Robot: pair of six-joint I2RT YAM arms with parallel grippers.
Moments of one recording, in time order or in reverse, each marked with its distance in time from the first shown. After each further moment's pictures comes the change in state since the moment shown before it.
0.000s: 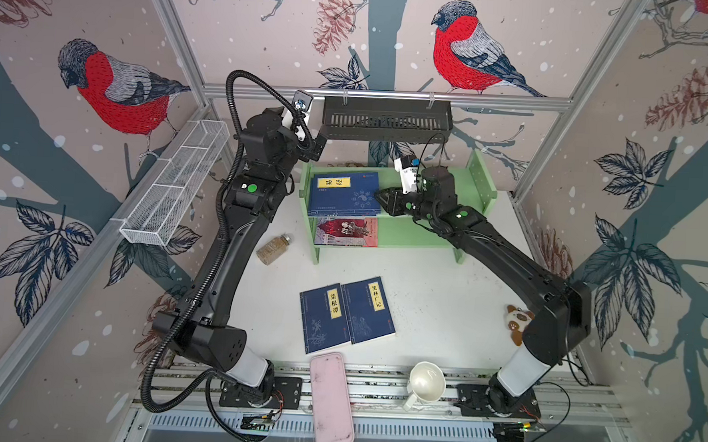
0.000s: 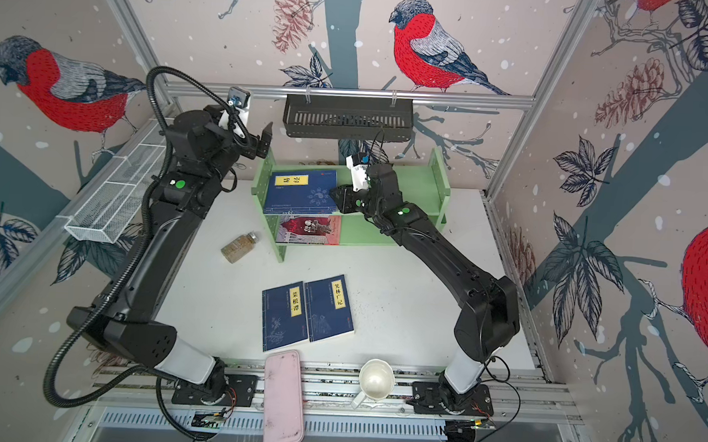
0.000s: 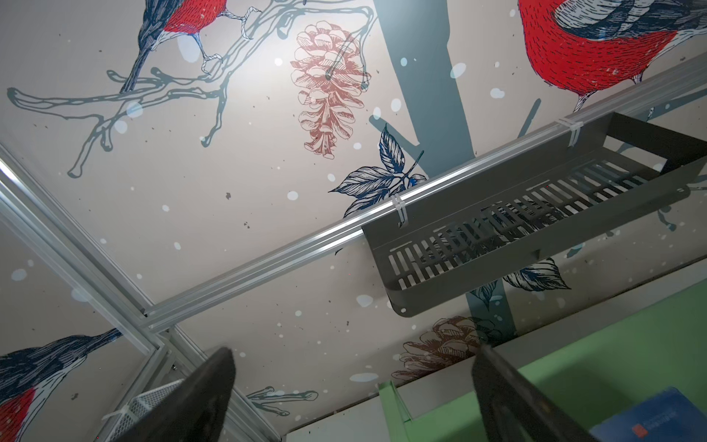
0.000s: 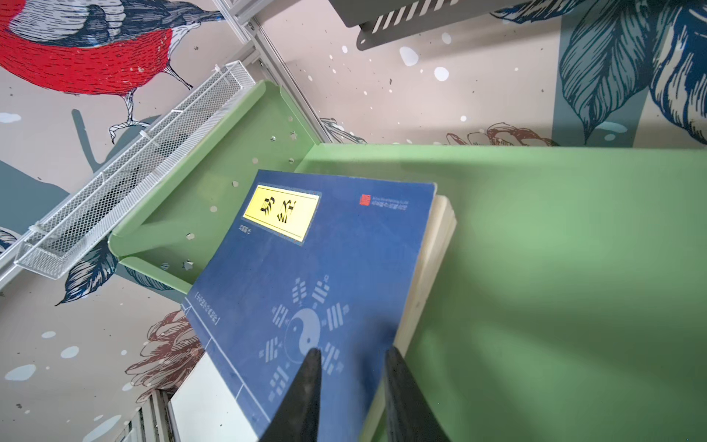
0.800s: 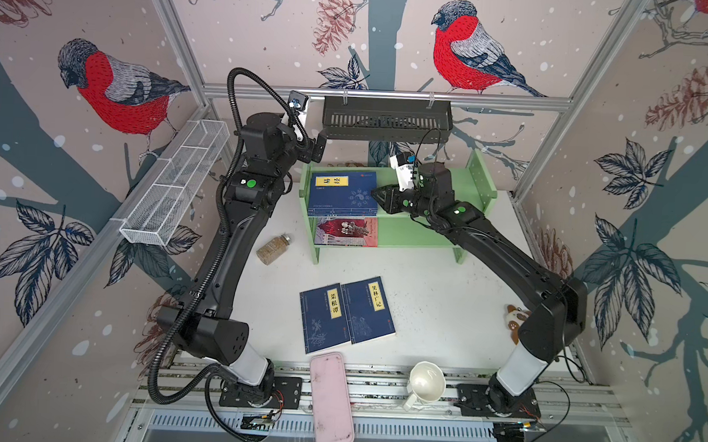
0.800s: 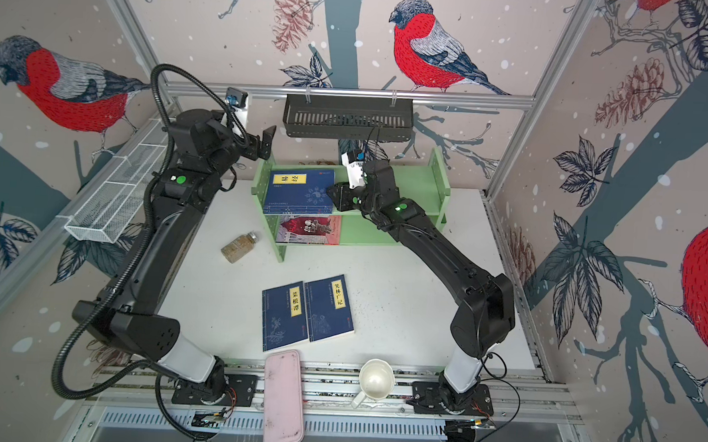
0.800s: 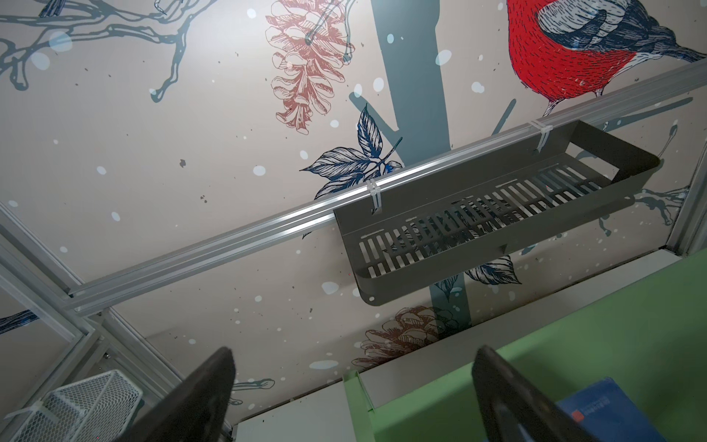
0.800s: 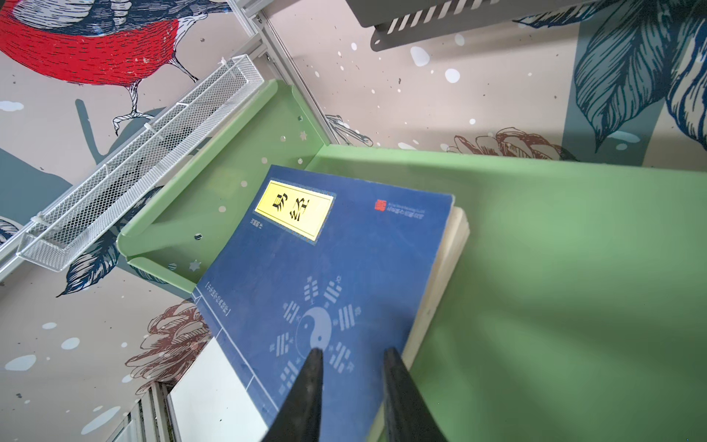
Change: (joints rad) left arm 0.028 0.061 0.052 -0.048 0.098 -0.092; right arm 0.013 0.020 0.060 -0.045 -0.009 -0.024
